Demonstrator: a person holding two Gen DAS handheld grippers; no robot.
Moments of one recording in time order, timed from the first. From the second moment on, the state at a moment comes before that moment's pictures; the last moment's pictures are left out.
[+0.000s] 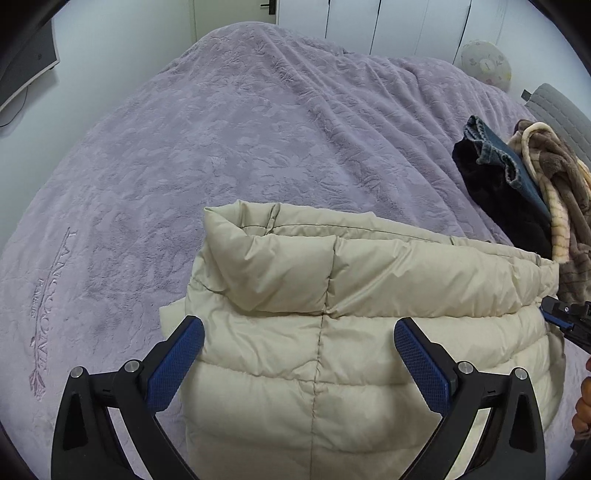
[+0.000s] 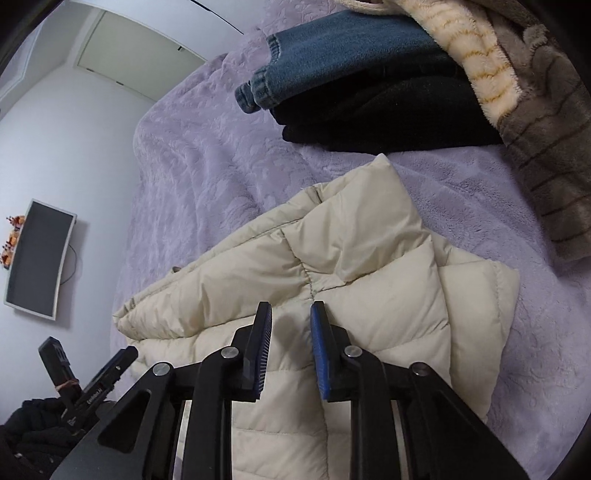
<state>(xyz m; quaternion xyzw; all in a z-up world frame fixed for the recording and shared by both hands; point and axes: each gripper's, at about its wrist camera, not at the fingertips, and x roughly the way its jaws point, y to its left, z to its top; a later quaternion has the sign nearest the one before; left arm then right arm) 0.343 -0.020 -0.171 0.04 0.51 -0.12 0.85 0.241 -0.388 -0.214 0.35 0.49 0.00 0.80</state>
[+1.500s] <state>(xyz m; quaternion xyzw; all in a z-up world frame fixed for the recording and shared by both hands) 0.209 0.118 -0.219 -0.25 0.61 -0.10 0.74 0.063 -0.346 -0.225 0.50 0.47 0.04 0.72</state>
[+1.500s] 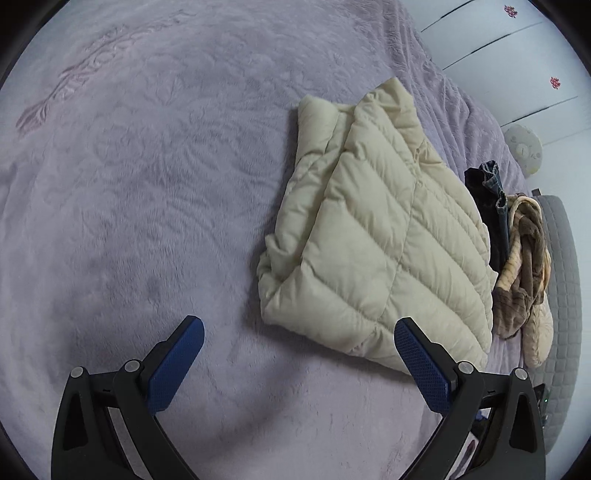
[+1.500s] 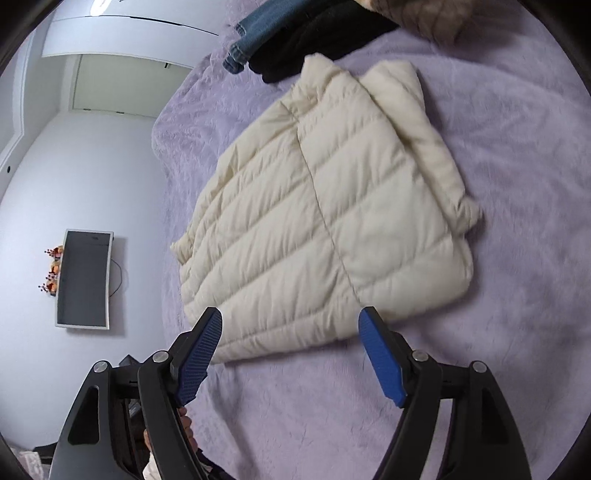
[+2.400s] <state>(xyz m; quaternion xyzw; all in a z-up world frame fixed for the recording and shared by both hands) 0.233 0.087 -0.229 -0.29 0.57 -0.12 0.76 0.067 -0.351 -0.296 0.68 0.37 0.04 0.63</state>
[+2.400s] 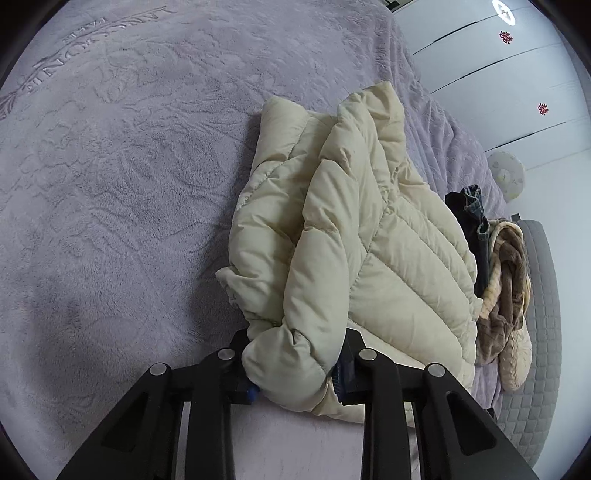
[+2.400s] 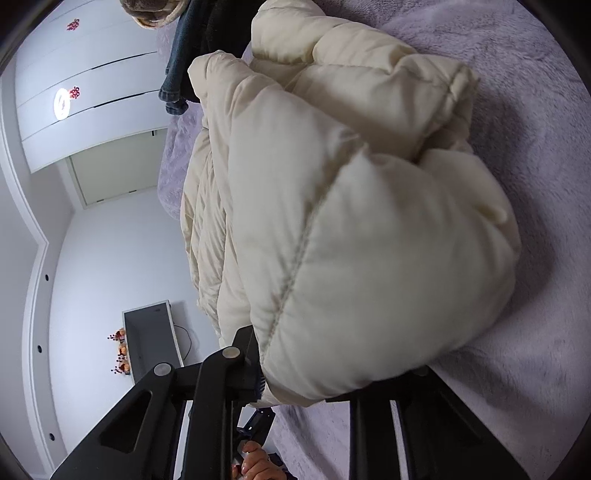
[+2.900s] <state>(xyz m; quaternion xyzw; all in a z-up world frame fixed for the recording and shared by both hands) 0.162 0.116 -0.211 -0.24 0.60 -0.14 0.75 0.028 -0.348 -0.284 0.67 0.41 0.03 0.62</state>
